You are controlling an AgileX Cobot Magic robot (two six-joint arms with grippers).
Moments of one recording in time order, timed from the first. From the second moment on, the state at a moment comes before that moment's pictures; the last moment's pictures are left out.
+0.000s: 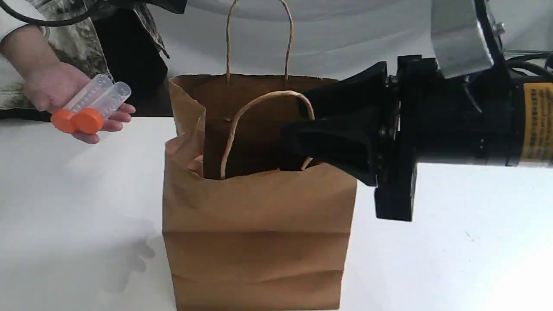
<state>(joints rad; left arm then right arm) -0.17 1.82 -1.87 -0.41 0.96 0.36 0.31 1.34 -0.88 -1.55 -0.88 1.19</state>
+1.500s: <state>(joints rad) -0.28 1.86 -1.97 -0.33 1.22 0.50 0.31 1.34 -0.88 -1.70 -0.99 1.23</state>
